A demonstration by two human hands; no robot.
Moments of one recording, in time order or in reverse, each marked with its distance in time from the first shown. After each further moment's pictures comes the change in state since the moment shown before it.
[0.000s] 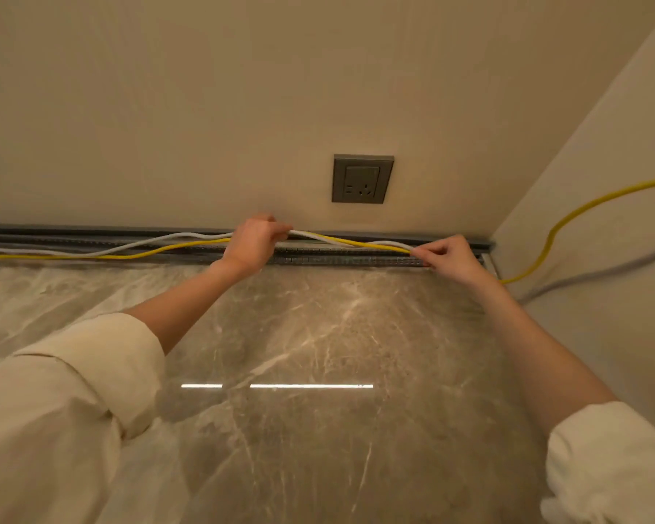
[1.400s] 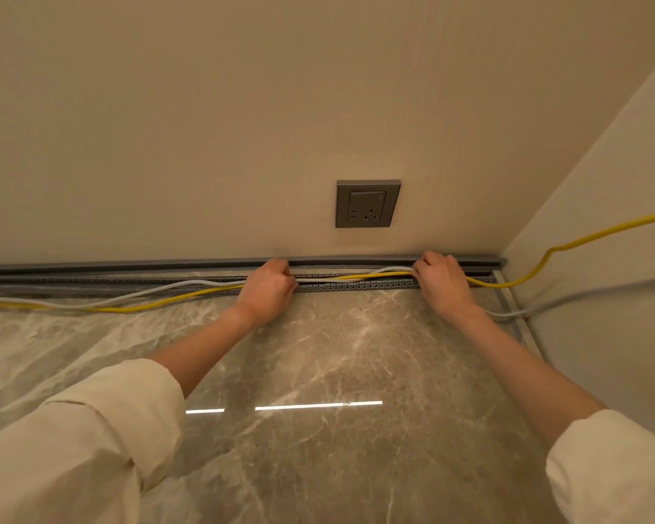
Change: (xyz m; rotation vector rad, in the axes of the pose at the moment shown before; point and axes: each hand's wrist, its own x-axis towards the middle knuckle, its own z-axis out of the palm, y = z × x) left_hand -0.006 -0.009 0.037 0.196 -0.093 0.117; right_hand 0.015 0.001 0.037 -0.915 0.084 -0.277
